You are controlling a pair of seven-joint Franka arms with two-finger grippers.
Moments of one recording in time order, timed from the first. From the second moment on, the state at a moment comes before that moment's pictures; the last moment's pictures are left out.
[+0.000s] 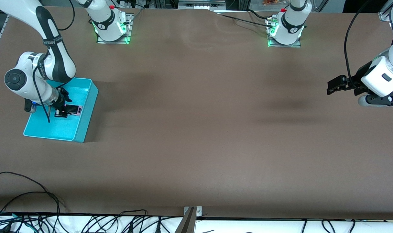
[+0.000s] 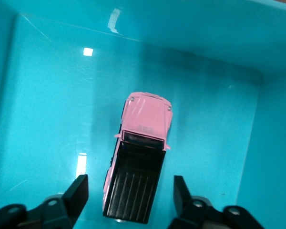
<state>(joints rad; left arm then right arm) -0.04 0.11 0.00 -1.55 -0.02 1.57 -0.04 0.06 0.28 -0.23 -2.24 -0.10 2.46 1.39</state>
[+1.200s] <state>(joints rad) -0.04 0.11 0.00 -1.55 -0.02 1.57 -0.04 0.08 0.20 -0.16 -1.58 0.00 1.70 0.72</state>
